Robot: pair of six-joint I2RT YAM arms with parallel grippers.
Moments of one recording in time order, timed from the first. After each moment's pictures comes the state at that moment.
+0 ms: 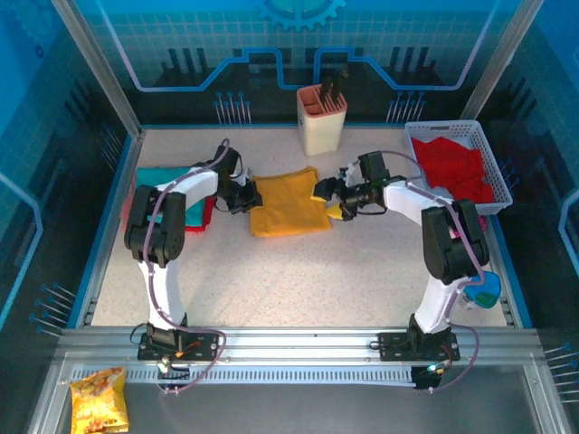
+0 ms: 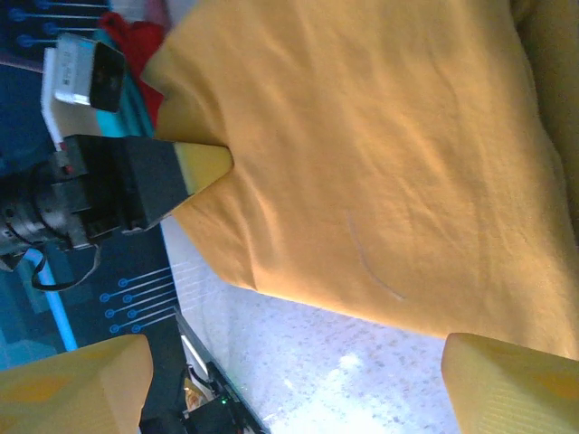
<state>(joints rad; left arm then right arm) -0.17 1.99 1.39 -0.63 0.50 -0.48 0.26 1.81 1.19 -0.33 -0.81 0.71</state>
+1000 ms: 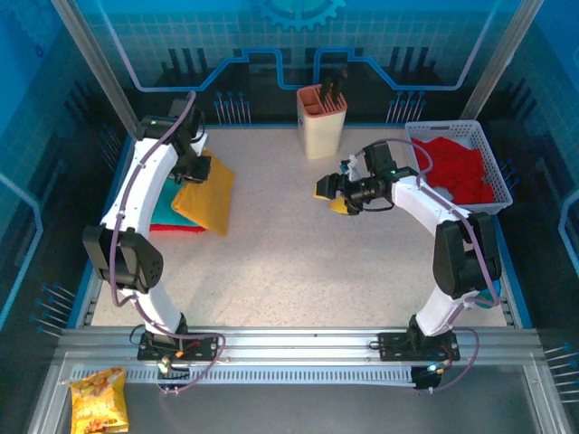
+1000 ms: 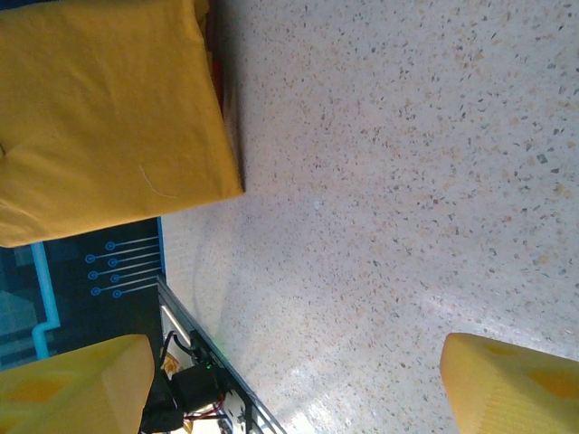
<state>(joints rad) -0.09 1.74 1.85 -1.38 -0.12 -0.03 0.27 1.71 1.24 -0.53 -0.80 0.57</state>
